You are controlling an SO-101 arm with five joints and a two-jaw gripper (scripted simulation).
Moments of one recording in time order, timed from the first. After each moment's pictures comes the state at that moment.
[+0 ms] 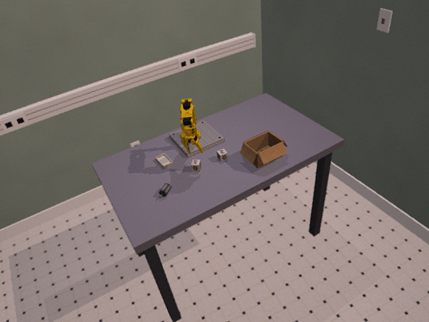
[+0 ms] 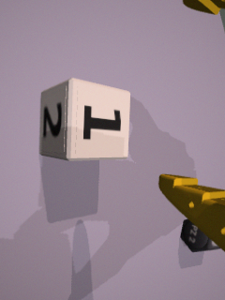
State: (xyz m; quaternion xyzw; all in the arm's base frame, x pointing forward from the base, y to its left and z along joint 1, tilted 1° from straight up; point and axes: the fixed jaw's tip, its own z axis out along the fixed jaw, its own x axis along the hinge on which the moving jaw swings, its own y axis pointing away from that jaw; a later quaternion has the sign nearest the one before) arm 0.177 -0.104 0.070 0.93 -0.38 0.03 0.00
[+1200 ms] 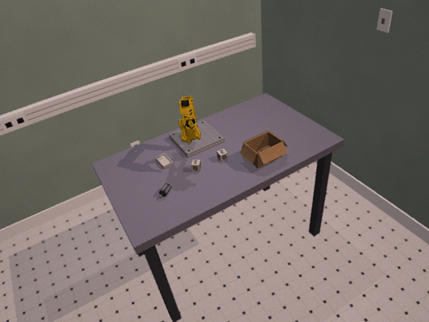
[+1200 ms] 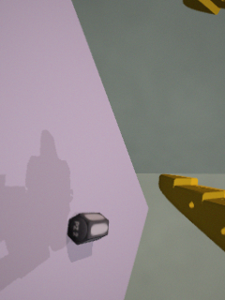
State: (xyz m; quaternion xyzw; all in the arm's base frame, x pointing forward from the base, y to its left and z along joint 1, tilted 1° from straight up) arm 0.181 -0.106 0.146 0.89 -0.37 0.24 0.02
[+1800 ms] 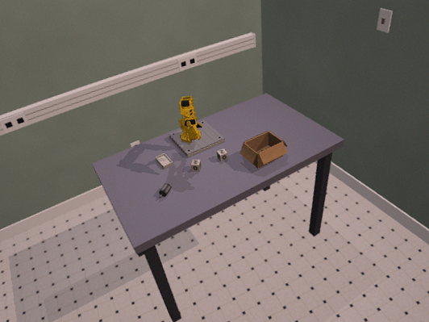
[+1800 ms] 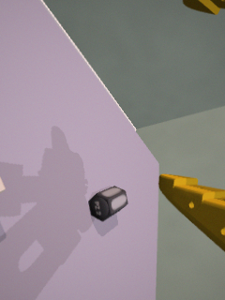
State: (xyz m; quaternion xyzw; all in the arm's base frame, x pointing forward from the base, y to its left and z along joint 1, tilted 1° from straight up) arm 0.182 -0.104 0.145 0.82 -0.51 0.25 -0.02
